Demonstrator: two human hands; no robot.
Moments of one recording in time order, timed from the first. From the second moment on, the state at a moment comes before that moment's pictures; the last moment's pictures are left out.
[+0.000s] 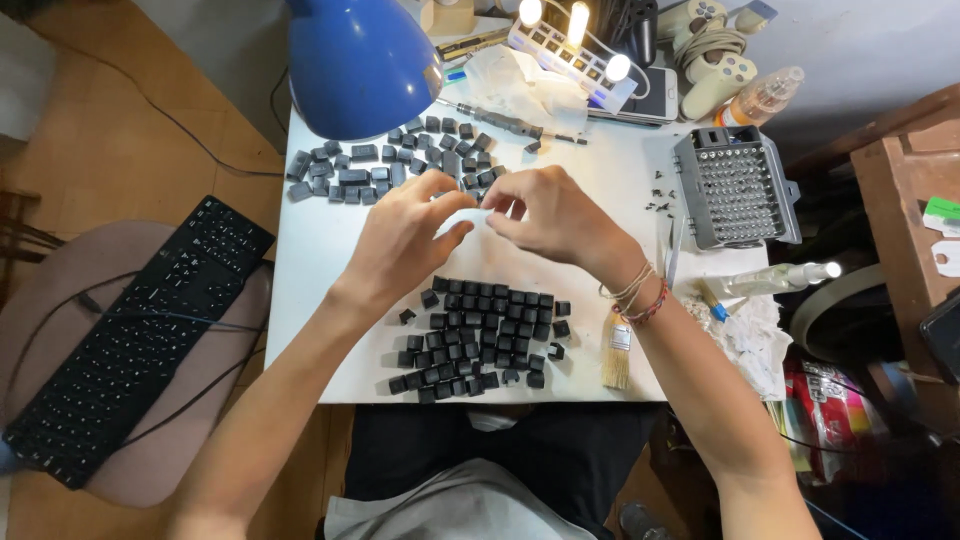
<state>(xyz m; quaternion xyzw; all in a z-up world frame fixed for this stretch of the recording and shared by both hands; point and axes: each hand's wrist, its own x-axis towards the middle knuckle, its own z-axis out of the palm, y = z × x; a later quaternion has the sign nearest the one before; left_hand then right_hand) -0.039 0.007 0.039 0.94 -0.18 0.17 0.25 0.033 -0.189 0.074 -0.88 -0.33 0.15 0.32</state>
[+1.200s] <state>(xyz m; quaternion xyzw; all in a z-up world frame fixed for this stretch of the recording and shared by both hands) -0.007 -0.016 -0.003 0.92 -0.15 0.10 0.36 0.094 -0.225 -0.001 -0.92 -0.22 0.04 0.33</state>
